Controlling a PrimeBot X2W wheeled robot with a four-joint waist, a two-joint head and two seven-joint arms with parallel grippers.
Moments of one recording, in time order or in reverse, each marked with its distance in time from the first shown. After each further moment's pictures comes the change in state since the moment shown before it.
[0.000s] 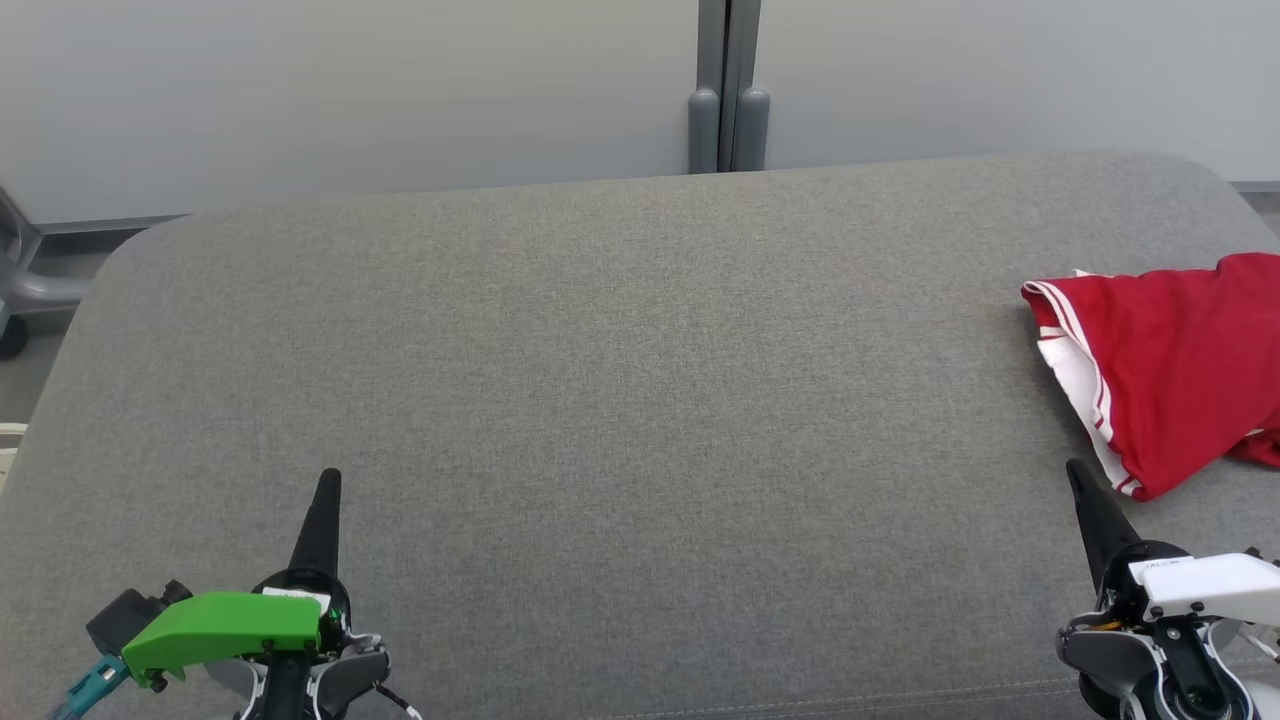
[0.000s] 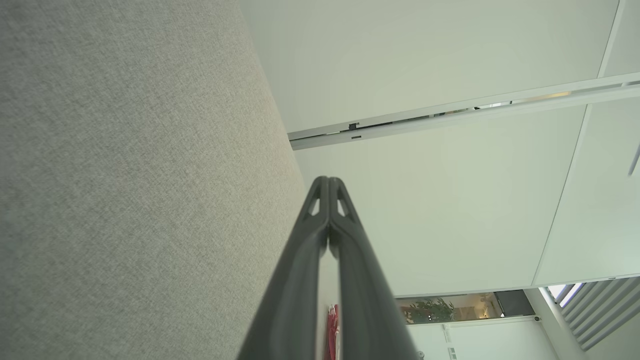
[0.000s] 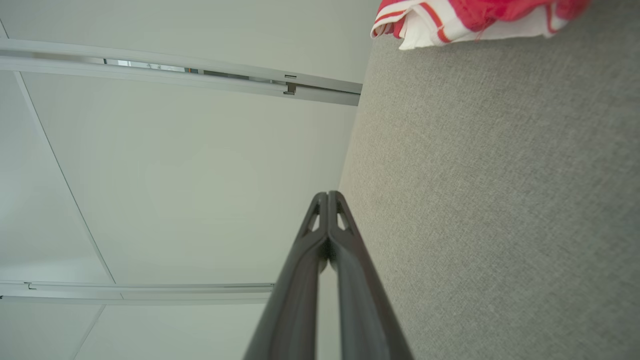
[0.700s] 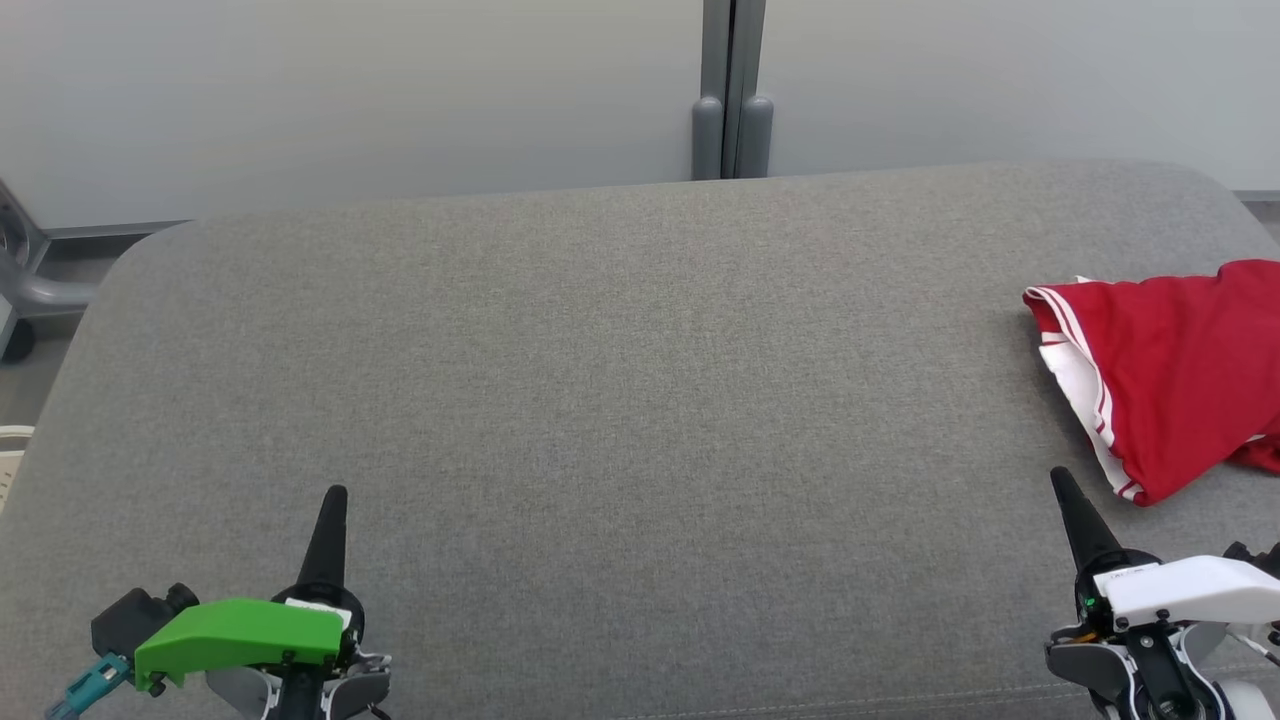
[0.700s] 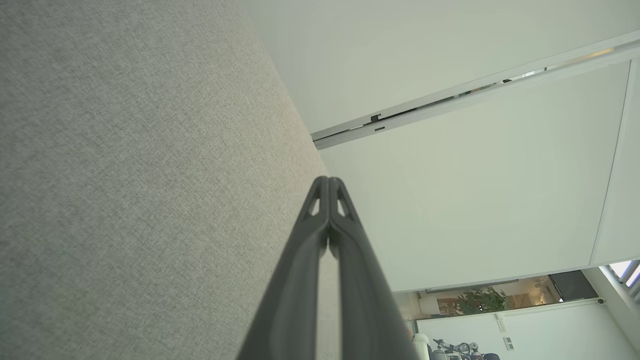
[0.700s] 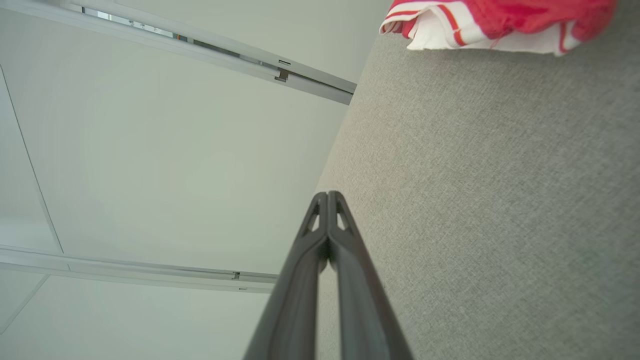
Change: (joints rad) left arm 0.024 0.032 -0.044 -0.023 0.123 0.050 -0.026; right arm 0.012 0.005 0.033 -0.008 -0.170 0.000 -0.035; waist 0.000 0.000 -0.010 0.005
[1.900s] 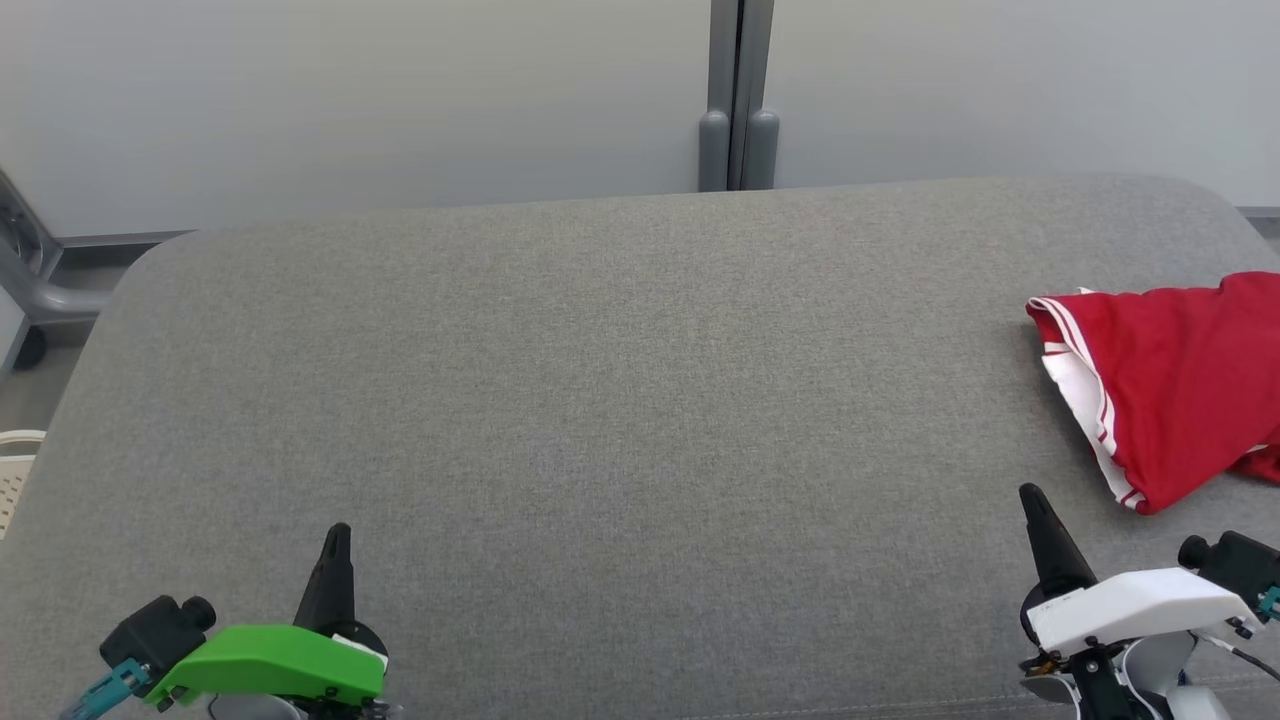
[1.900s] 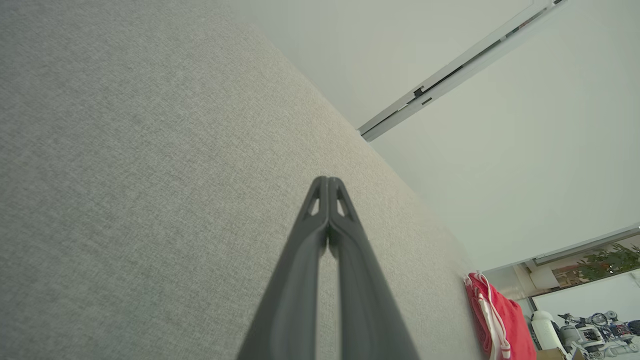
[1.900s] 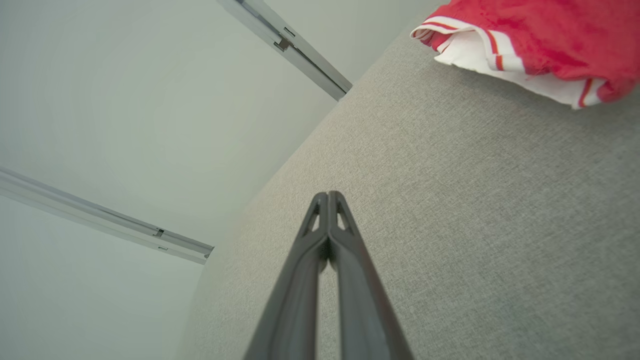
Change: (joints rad) left arm 0.058 0.075 -0.101 -0.052 0.277 0.111 -0.053; right arm 0.030 0.011 0.071 -0.016 -0.373 0.000 -0.072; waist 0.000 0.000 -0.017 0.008
